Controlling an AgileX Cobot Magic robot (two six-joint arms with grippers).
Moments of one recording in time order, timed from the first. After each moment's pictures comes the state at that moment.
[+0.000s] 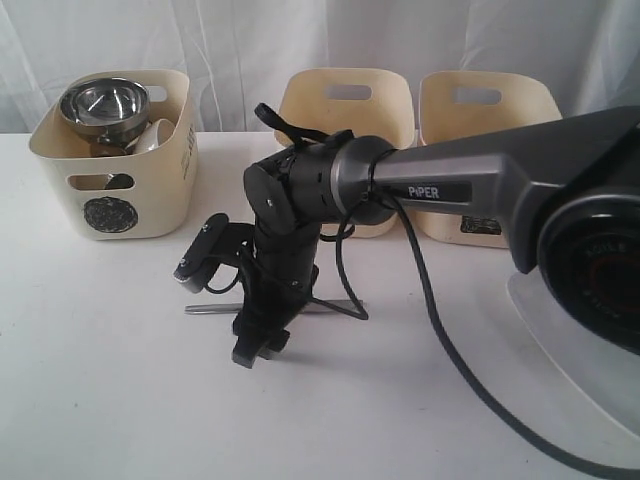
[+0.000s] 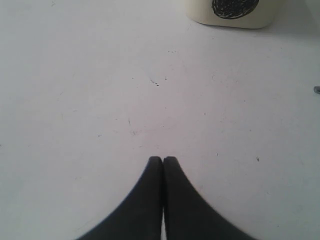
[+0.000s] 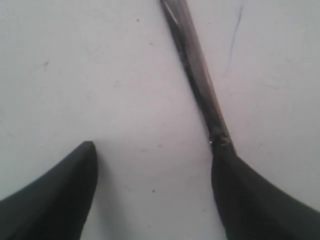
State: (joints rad) left arm 0.03 0.00 0.02 0.00 0.52 -0.12; right arm 0.63 2.20 -1.61 0.01 0.85 -0.47
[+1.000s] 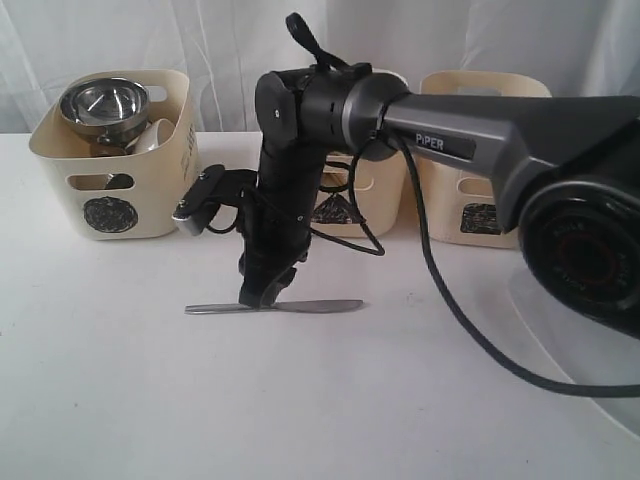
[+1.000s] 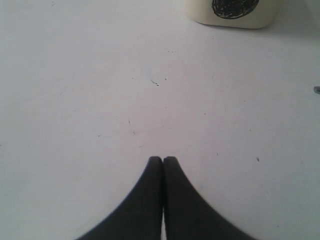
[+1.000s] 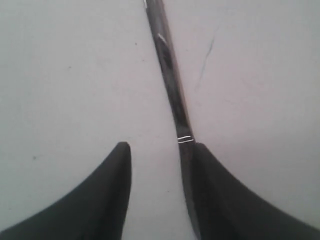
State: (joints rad) left arm 0.03 0.00 0.02 0.00 0.52 -0.12; right arm 0.54 2.26 -1.91 0.18 1.14 -0.73
